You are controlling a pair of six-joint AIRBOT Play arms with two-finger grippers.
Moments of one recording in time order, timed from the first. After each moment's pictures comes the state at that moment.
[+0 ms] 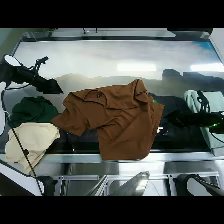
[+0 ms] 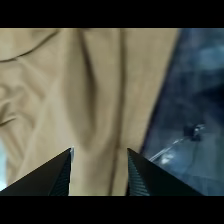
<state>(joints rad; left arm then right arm) 0.19 -1.91 1.72 1.04 -1.47 -1.08 -0.39 -1.11 0.58 -0.69 1.09 1.05</state>
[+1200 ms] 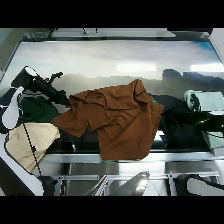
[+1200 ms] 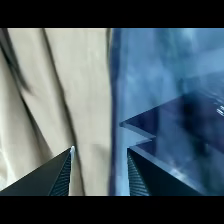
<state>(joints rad) 0.14 -2.06 1.72 1.05 -1.56 -1.04 -0.35 -1.38 0.63 -0.51 0.91 0.93</state>
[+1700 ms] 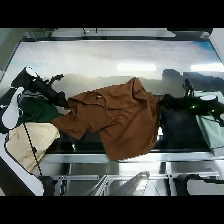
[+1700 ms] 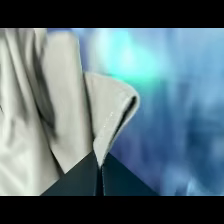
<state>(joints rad) 0.15 -2.06 1.72 1.06 -1.64 -1.06 -0.23 -1.52 0.89 -0.50 0.78 0.93</state>
